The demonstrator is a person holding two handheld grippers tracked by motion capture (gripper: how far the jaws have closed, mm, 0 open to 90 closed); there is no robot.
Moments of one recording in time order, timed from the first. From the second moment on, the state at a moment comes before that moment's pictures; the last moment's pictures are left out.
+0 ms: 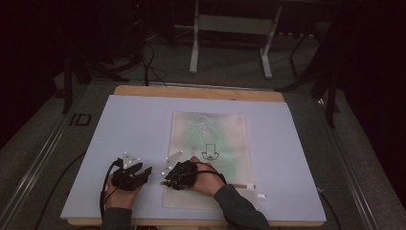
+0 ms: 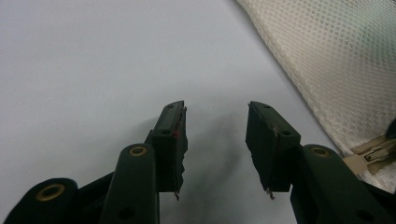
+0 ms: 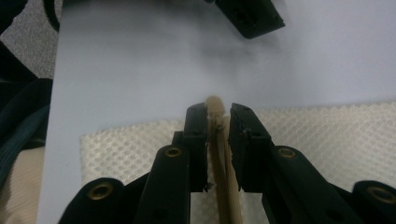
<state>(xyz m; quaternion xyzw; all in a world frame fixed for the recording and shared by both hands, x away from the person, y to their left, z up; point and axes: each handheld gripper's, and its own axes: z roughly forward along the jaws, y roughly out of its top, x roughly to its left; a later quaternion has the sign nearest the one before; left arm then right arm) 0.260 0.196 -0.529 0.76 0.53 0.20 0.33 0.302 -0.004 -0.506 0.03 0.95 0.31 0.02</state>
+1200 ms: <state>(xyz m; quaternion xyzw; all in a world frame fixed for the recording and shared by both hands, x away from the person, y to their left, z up) 0.260 0.198 -0.529 0.75 0.53 0.20 0.34 0.299 0.025 -0.516 0.01 0.96 0.27 0.02</state>
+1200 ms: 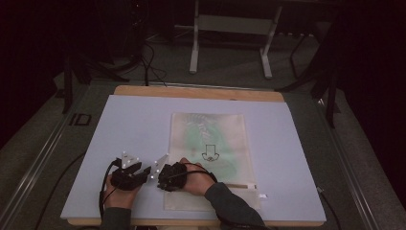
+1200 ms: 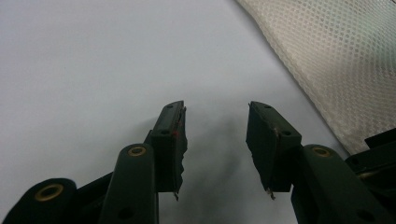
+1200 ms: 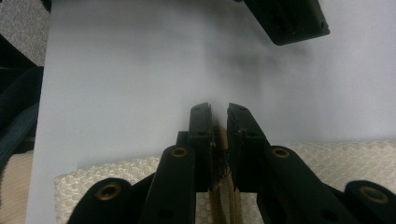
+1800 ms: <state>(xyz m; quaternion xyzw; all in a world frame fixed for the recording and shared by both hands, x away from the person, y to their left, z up) 0.260 0.199 -0.528 0.75 0.53 0.20 0.34 0.298 0.015 -0.502 0.01 0.95 0.30 0.02</state>
